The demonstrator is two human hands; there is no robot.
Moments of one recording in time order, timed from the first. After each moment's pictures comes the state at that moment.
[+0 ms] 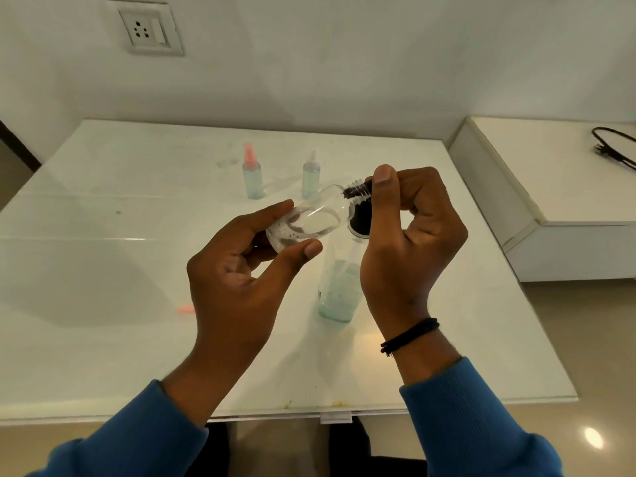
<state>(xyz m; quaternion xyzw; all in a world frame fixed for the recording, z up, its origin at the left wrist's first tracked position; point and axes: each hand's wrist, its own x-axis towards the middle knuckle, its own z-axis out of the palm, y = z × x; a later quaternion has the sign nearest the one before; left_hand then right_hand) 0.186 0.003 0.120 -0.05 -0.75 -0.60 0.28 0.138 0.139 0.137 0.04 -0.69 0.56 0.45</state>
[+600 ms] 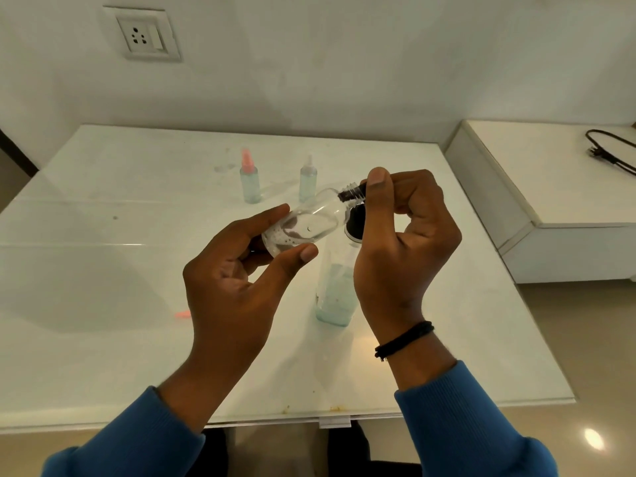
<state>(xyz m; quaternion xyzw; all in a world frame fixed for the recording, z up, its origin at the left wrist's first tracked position) 0.186 0.003 0.121 -0.06 -0.74 -0.61 0.28 0.139 0.137 0.139 0.03 -0.69 0.56 0.46</state>
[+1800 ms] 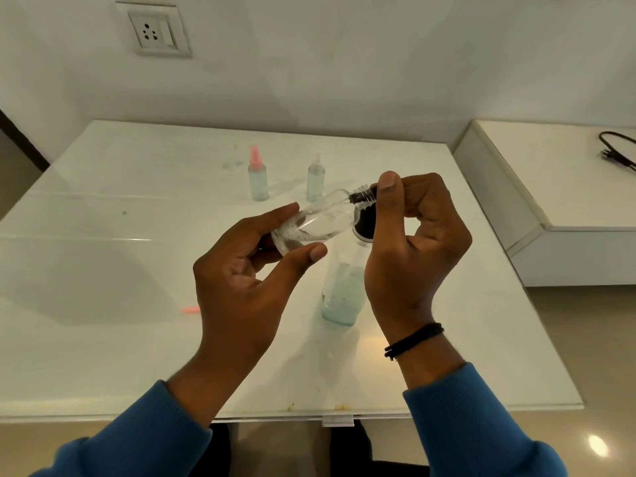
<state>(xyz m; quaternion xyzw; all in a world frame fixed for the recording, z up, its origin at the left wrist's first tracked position) 0.184 0.002 0.119 -0.06 -0.74 -0.61 0.28 0.138 0.140 0.136 0.04 -0.70 0.56 0.45</state>
